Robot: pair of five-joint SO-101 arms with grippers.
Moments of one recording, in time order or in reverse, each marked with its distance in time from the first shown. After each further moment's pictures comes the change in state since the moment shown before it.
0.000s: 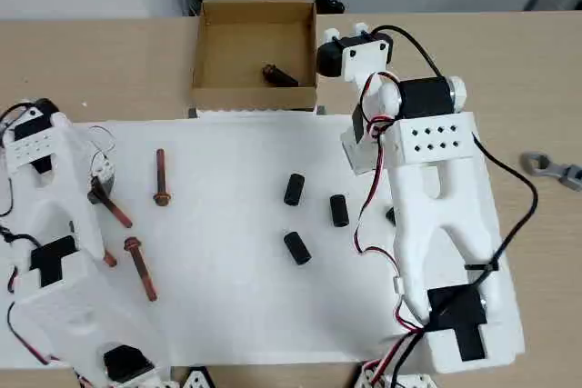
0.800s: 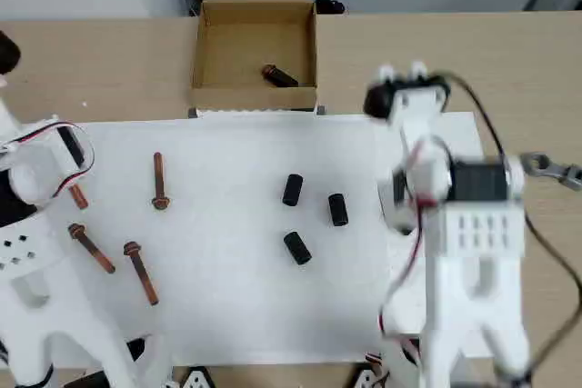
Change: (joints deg) left arm 4.2 -51.7 1.1 14.0 -16.6; right arm 7.8 -33.0 30.3 0.1 -0.4
